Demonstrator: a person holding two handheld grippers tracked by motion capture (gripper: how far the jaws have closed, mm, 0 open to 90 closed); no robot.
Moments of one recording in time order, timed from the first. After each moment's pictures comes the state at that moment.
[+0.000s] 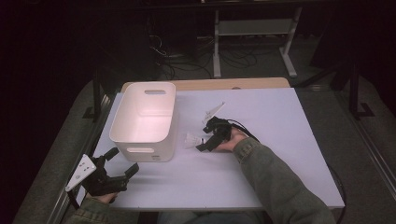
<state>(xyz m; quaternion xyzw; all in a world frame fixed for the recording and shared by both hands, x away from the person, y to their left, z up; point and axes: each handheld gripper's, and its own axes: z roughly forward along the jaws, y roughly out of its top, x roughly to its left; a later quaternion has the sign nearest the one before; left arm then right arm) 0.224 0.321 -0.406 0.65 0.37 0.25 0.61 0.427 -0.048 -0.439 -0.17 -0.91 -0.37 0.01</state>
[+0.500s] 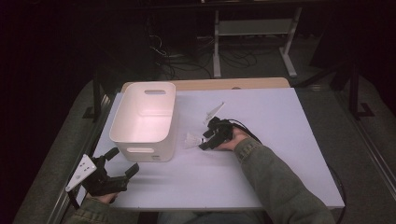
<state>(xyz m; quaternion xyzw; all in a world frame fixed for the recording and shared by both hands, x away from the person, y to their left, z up) 0.223 0.320 -0.406 0.65 0.37 0.25 0.61 0.431 -0.052 -0.442 -0.16 -0.92 -0.35 0.02</state>
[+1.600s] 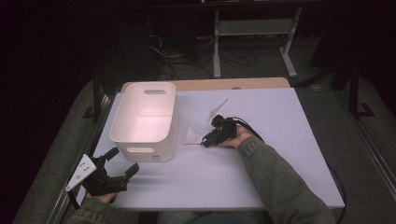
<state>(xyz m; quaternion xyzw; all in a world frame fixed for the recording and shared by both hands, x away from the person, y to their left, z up) 0.223 0.320 -0.406 0.65 0.37 0.25 0.61 0.435 -0.064 -0.435 -0.16 -0.92 -0.35 0.06</state>
